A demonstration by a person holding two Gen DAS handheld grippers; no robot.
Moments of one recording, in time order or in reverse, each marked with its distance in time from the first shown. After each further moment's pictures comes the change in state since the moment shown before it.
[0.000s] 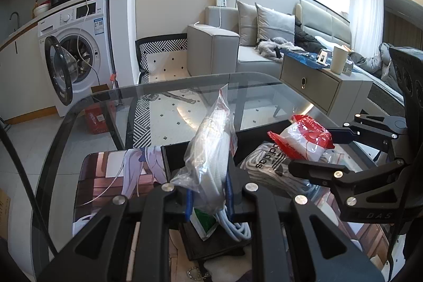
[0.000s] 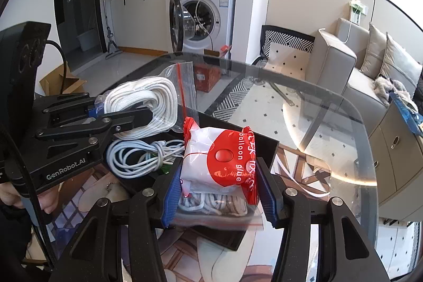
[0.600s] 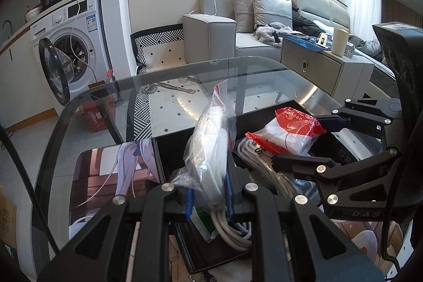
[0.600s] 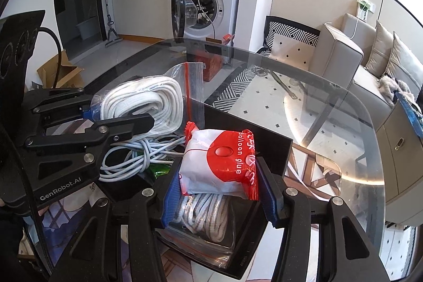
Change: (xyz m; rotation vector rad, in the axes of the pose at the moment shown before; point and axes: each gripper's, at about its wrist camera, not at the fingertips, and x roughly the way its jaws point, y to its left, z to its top) left arm 0.022 -0.005 -0.006 0.056 0.058 0.010; right arm 0.031 -0.001 0.005 -0.032 0.050 0.003
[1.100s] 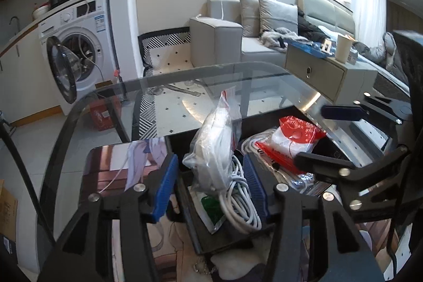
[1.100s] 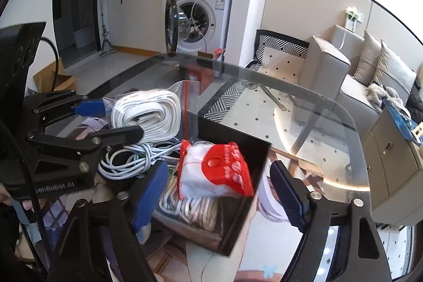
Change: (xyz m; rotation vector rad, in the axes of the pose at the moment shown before) left arm -0.022 0.006 -0.003 -0.033 -0.028 0.028; right arm -0.038 -0.002 -0.010 0.018 -0.091 -0.066
